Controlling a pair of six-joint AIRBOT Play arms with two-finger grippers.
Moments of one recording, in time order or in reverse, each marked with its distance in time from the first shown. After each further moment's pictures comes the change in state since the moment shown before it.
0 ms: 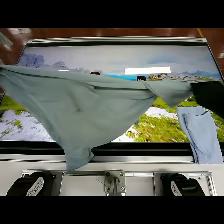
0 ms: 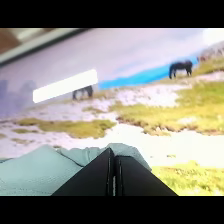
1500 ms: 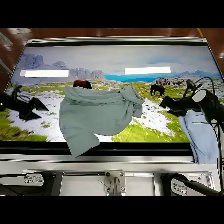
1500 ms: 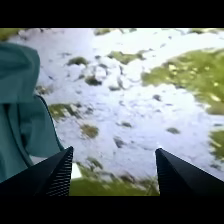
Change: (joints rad) left arm 0.325 -0.744 -0.309 -0.048 -0.123 0.016; right arm -0.210 -0.730 -0.164 0.183 -0.092 -0.274
